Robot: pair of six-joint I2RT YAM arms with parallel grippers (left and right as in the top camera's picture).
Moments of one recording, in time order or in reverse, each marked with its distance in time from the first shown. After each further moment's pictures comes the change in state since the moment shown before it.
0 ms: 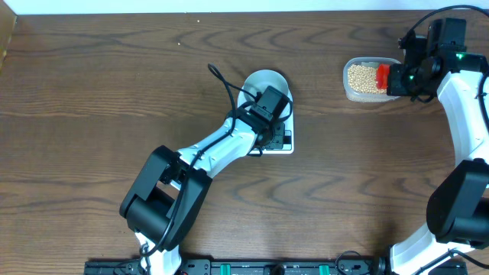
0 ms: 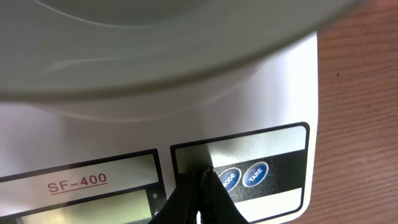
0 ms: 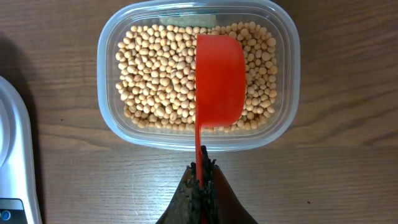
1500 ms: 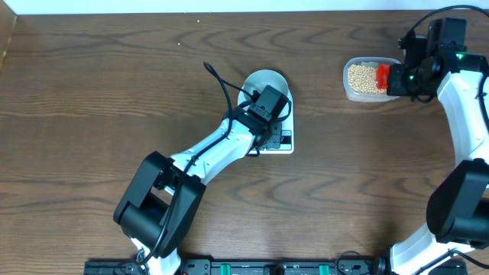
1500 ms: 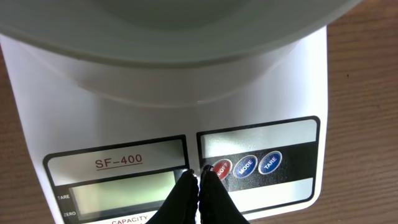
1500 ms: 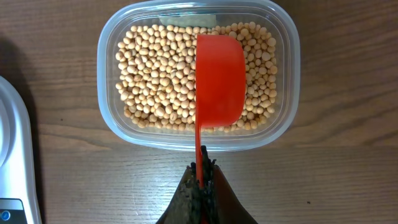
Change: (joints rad) left arm -0.008 -0.048 -0.004 -0.043 -0.073 0.003; right arm 0.000 0.000 0.000 0.000 0.000 0.000
